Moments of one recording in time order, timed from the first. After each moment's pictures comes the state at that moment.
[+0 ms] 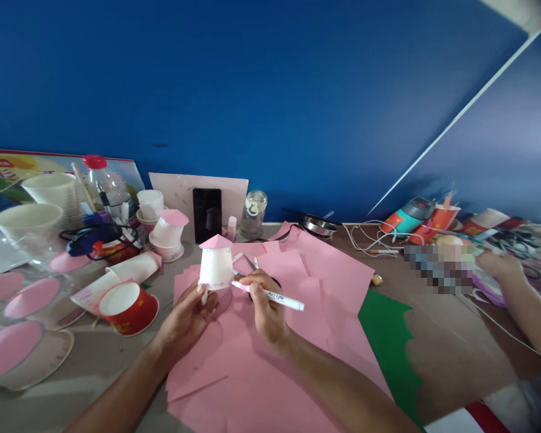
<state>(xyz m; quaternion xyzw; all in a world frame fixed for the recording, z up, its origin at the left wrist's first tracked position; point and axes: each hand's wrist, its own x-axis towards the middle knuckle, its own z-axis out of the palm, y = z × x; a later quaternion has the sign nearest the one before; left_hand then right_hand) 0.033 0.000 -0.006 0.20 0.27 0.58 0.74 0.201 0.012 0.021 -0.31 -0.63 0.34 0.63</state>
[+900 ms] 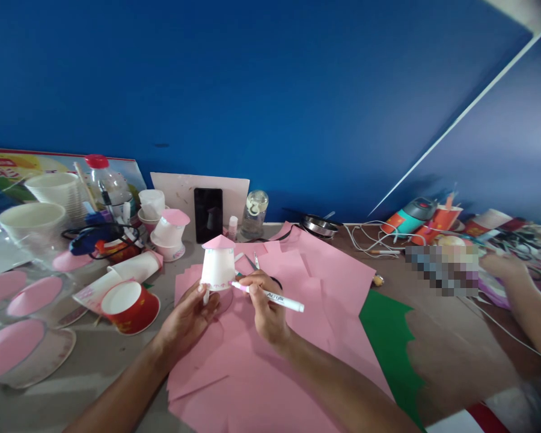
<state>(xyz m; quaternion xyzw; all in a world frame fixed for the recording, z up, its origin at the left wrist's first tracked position) 0.035 -0.001 0.001 0.22 0.28 0.57 0.74 0.200 0.009 0.024 -0.31 -0.64 0.33 0.62</state>
